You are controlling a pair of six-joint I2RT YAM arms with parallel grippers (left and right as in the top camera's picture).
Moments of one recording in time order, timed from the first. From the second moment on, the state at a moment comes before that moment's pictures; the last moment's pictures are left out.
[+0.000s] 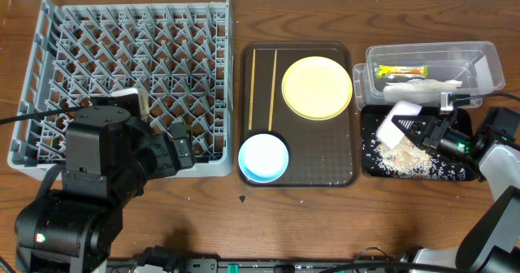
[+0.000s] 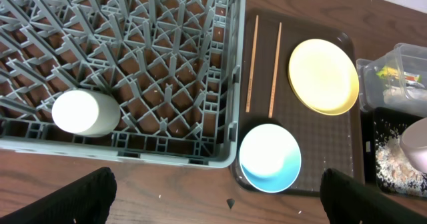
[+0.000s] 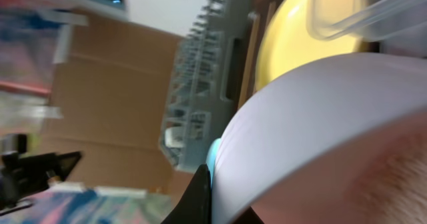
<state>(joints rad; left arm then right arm) -0.20 0.95 1.41 -1.28 0.00 -0.38 -0.51 1.59 0.82 -0.56 -1.40 -0.04</state>
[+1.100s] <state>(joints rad) -0.20 0.95 1.41 -1.28 0.00 -0.38 -0.35 1.45 0.83 -0.69 -1.19 0.04</state>
